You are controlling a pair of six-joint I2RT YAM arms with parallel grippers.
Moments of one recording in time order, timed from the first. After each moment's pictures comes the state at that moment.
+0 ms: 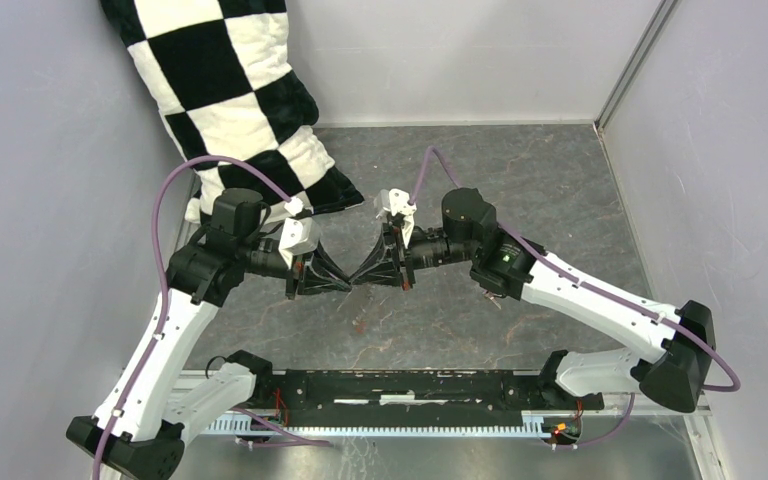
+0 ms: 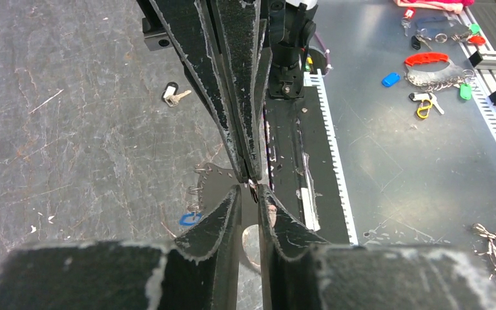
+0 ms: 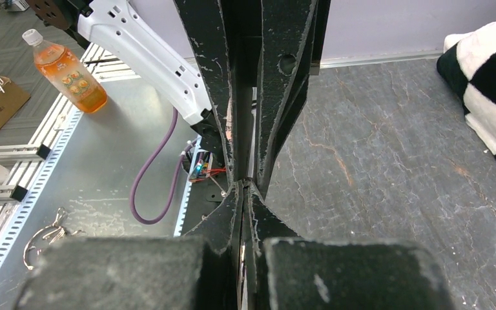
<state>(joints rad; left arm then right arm) -0.38 0.90 1.10 -0.86 1.19 0.56 0.96 1.26 1.12 0.02 -0.74 0.10</state>
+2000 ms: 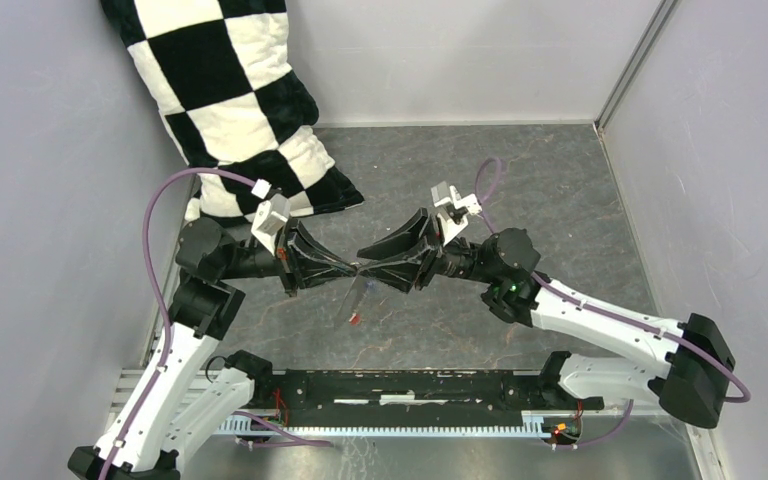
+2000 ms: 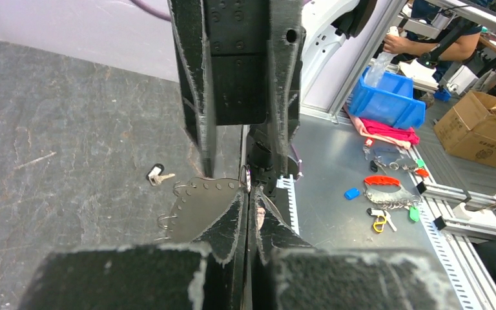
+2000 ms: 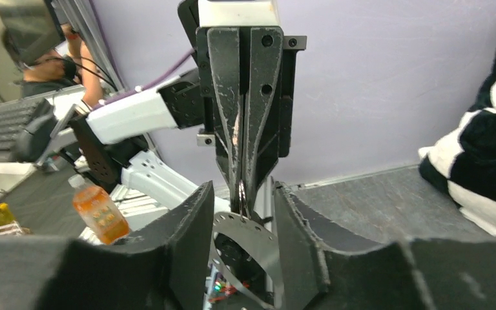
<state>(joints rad) -0.38 0.71 0.83 0.08 1.14 -0.43 0.97 1.15 0.79 0.79 -0.52 0.52</state>
